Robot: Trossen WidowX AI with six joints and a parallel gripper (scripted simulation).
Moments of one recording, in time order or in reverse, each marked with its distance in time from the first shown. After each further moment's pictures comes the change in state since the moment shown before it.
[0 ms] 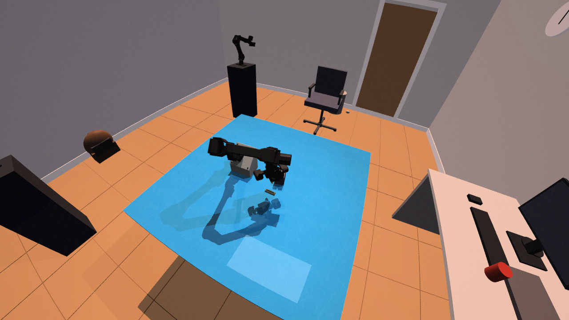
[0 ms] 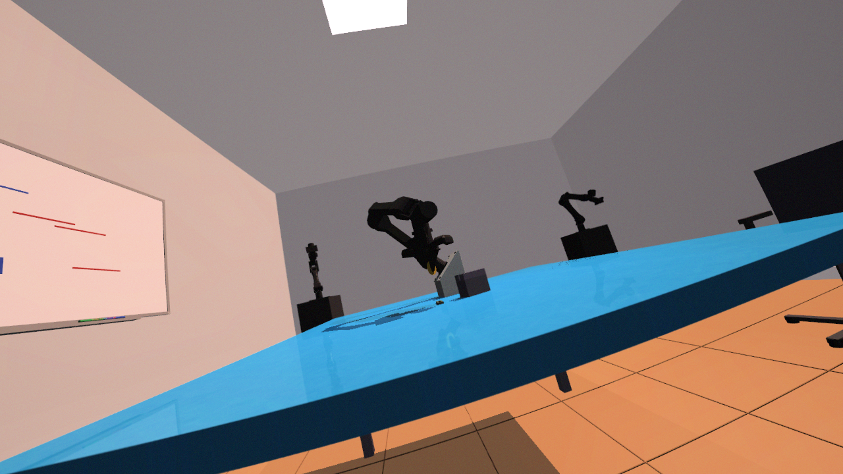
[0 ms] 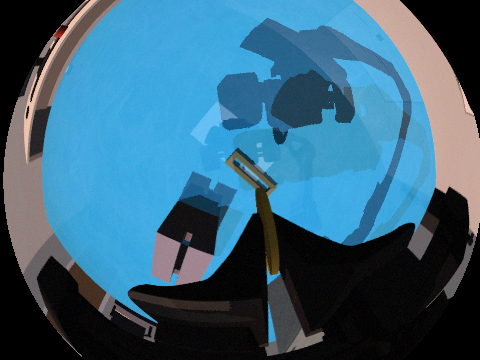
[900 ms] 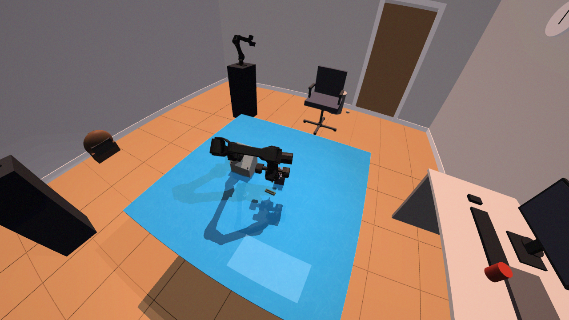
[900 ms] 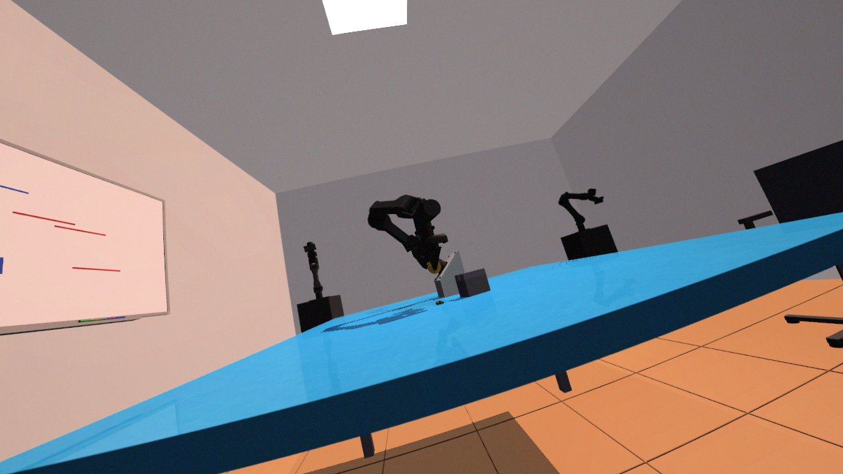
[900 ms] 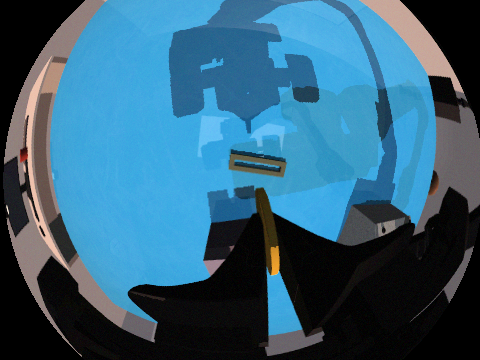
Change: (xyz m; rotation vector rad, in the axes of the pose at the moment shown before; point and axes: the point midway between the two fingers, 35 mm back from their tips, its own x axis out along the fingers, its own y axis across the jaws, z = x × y) arm -0.002 0.010 -0.002 0.583 0.001 0.003
